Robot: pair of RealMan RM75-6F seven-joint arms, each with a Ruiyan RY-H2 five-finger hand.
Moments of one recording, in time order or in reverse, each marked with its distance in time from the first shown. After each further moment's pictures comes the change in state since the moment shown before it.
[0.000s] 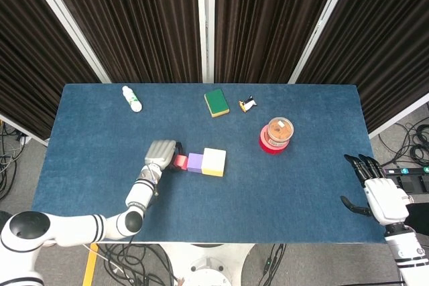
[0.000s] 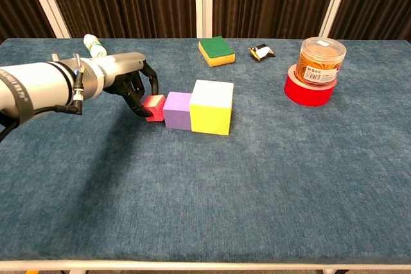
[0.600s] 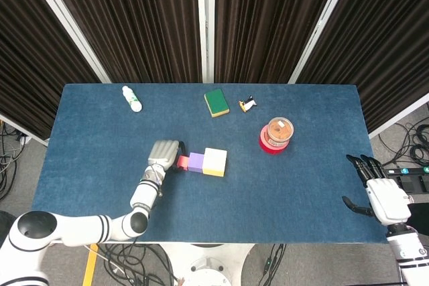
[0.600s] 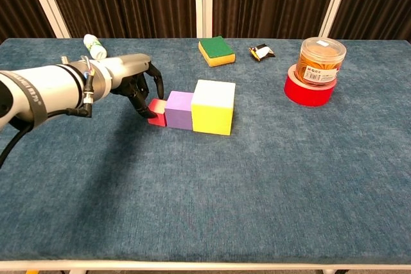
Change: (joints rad) left arm -0.017 -0.037 -0.007 0.018 -0.015 0.038 0.042; right arm -0.001 0.009 -0.002 -0.002 0.007 -0.002 0.009
